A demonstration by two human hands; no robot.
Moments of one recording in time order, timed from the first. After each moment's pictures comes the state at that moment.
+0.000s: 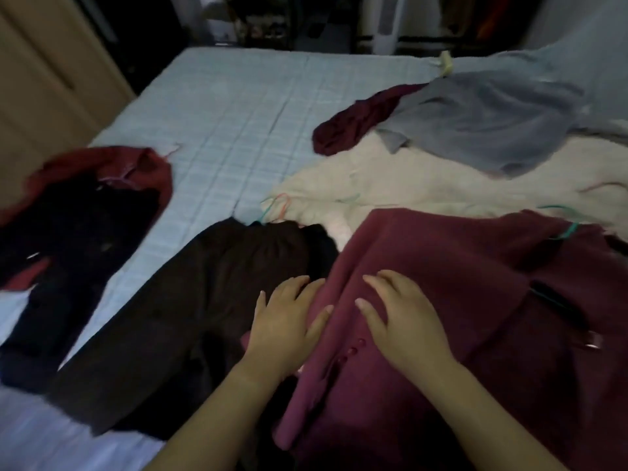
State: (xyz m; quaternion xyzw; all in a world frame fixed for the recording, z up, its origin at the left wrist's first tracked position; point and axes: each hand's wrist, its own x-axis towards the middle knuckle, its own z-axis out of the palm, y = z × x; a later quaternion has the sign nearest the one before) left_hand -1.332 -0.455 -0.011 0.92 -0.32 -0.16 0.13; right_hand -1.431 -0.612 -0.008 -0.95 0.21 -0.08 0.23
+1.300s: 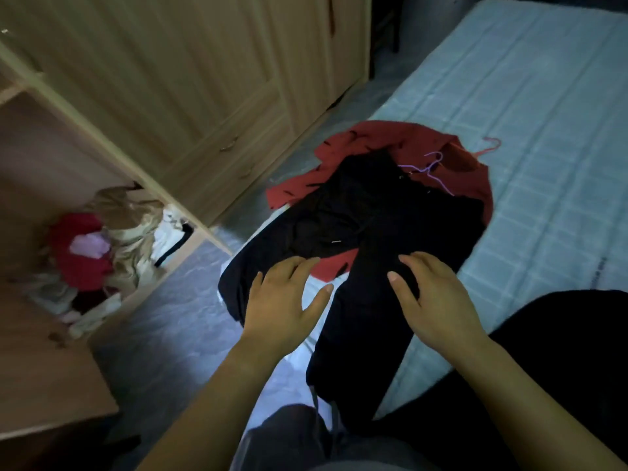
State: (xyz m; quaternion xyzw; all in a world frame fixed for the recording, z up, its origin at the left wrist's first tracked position) left_hand -0.862 0.186 -0.021 0.97 -0.12 -0.06 0.20; right_hand -0.891 -0.040 -0.037 -0.96 0.05 0.01 0.29
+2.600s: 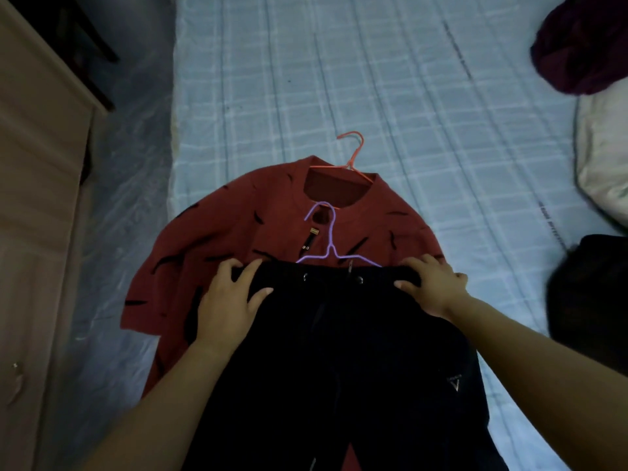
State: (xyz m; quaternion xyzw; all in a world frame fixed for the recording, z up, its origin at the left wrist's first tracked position) left_hand -0.378 0.026 -0.293 0.88 -0.42 -0.16 0.16; right_hand -0.629 -0.206 -0.291 -0.84 0.47 0.18 0.21
